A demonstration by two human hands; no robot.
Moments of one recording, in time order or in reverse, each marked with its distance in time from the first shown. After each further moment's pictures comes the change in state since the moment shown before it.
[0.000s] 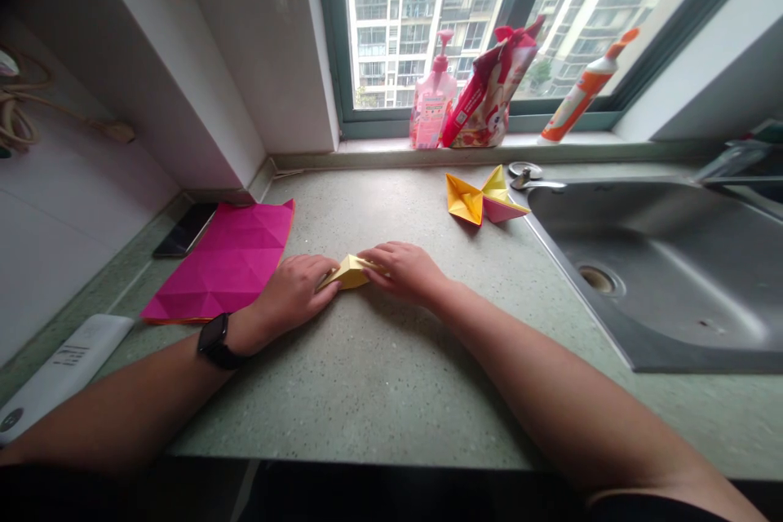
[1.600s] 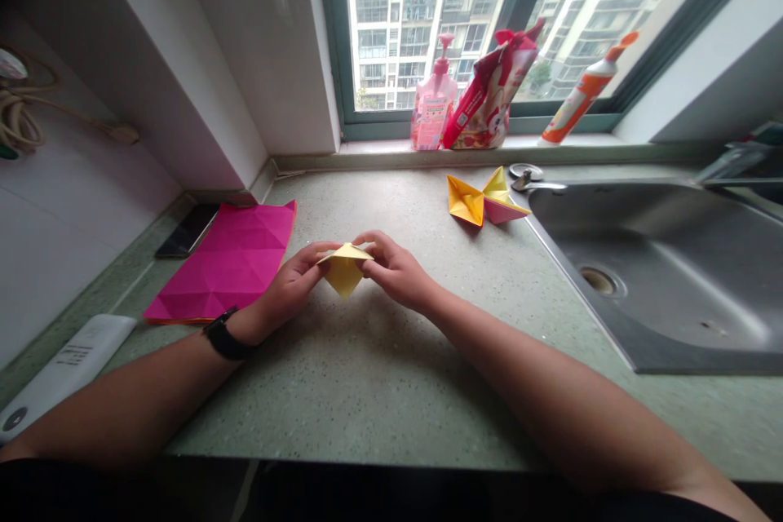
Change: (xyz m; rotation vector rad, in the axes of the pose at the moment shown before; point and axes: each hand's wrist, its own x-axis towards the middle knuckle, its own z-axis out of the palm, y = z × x) left_hand 0.007 -0.008 0.008 -0.933 0.163 -0.154; right_hand 0.006 -0.033 -0.002 0.987 0.075 0.231
